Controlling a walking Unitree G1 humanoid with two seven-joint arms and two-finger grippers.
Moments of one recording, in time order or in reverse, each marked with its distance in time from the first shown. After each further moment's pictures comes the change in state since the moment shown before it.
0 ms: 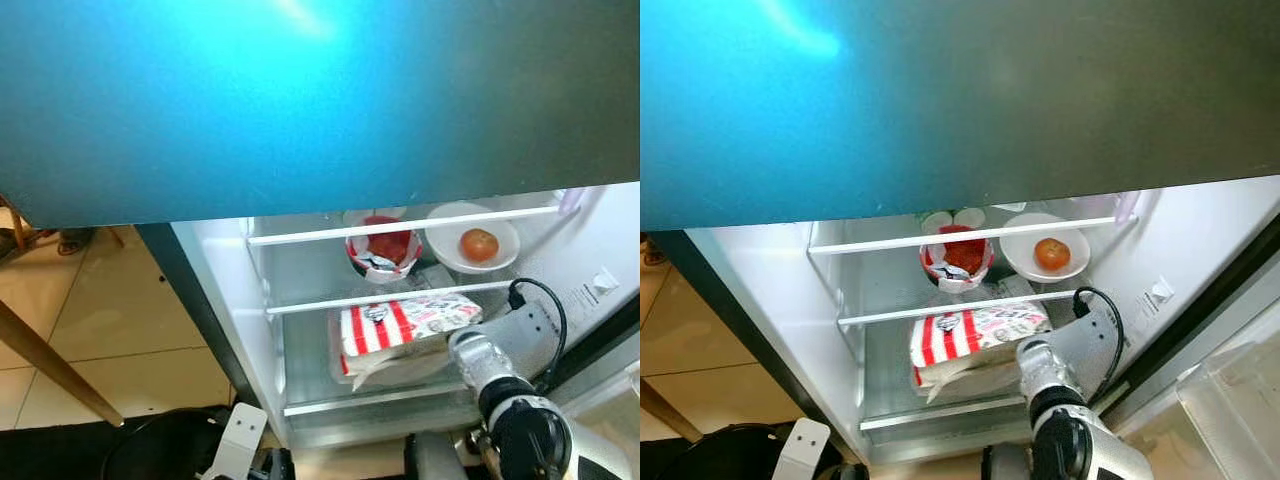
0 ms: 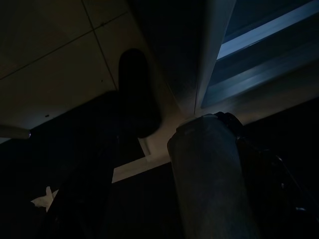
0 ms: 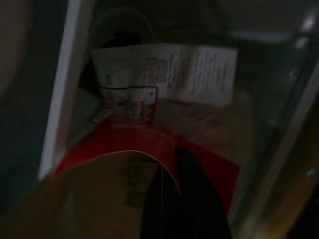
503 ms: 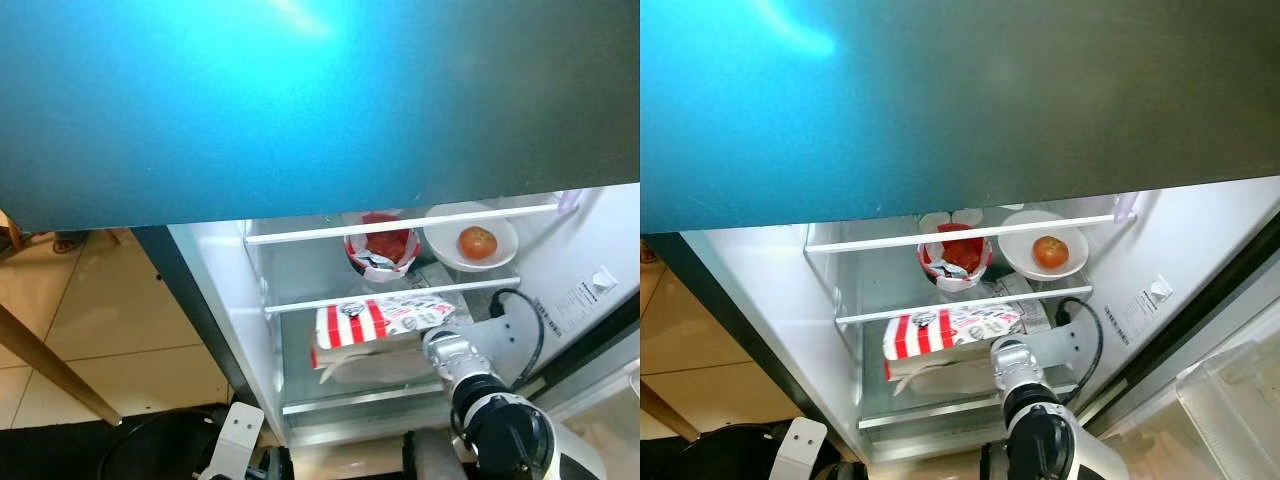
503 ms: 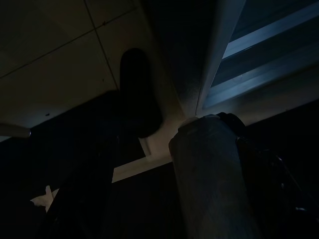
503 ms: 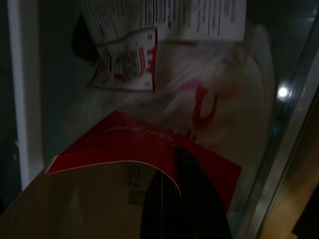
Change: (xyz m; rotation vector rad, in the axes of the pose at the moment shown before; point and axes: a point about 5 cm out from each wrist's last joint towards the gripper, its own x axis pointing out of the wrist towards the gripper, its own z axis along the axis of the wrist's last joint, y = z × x) left arm 0.000 0.001 0.000 -0.012 -0.006 0.007; right arm -0.003 0.007 -0.037 0.063 0.095 0.011
